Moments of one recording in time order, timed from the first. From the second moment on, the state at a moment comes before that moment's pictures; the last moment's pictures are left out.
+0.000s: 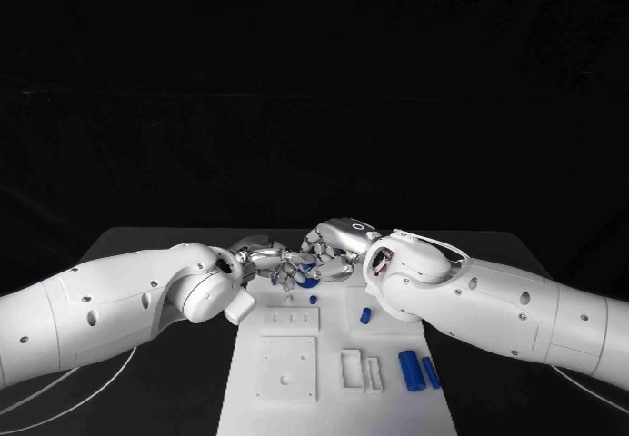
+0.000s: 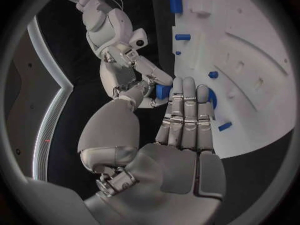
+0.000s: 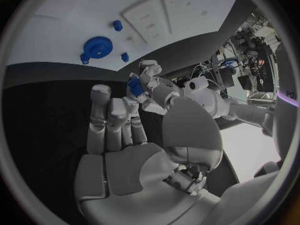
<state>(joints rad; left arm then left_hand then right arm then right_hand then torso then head) 1.44 -0.68 -0.18 1.39 -0.35 -0.17 -0.11 0.97 -0.14 0.42 -0.05 0.05 0.92 0.13 0.36 0.44 1.29 0.05 0.21 0.22 1.04 0.01 0.78 0.52 0.05 0.84 -0.08 0.59 1.31 1.29 -0.57 0.02 1.41 -1.59 -0.30 -0.13 1.05 -0.14 0.73 -0.24 0.05 1.01 0.07 0.34 0.46 1.09 -0.02 1.13 1.12 1.30 -0.13 1.24 1.00 0.22 1.30 -0.06 0.78 1.31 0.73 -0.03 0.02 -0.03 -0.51</state>
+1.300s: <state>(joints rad) 1.44 -0.68 -0.18 1.38 -0.36 -0.14 -0.12 1.02 -0.03 0.64 -0.15 0.06 1.01 0.11 0.37 0.45 1.37 0.01 0.23 0.28 1.05 0.00 0.83 0.51 0.04 0.85 -0.09 0.62 1.31 1.28 -0.57 0.01 1.40 -1.59 -0.30 -0.14 1.05 -0.13 0.73 -0.24 0.05 1.01 0.07 0.34 0.46 1.09 -0.02 1.13 1.12 1.31 -0.13 1.24 1.01 0.22 1.30 -0.05 0.78 1.31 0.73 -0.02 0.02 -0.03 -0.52</state>
